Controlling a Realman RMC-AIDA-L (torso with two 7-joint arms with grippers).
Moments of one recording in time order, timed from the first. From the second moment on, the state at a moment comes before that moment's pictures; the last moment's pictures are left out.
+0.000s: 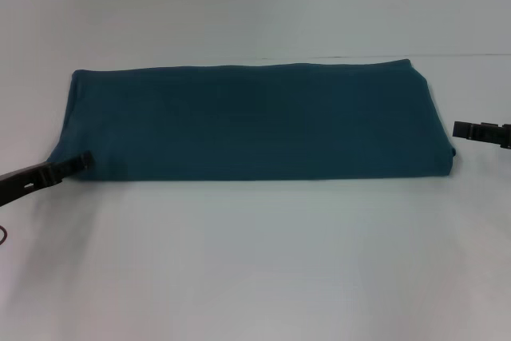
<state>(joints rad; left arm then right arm) -0.44 -2.16 0.45 0.73 2.13 1.02 -1.88 0.53 1.97 -0.58 -0.69 -2.13 -1.25 1.97</state>
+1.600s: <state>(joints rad) -0.43 -2.16 0.48 0.77 2.14 0.96 -1.88 0.51 1.98 -0.57 -0.70 -2.12 -1.25 1.97</state>
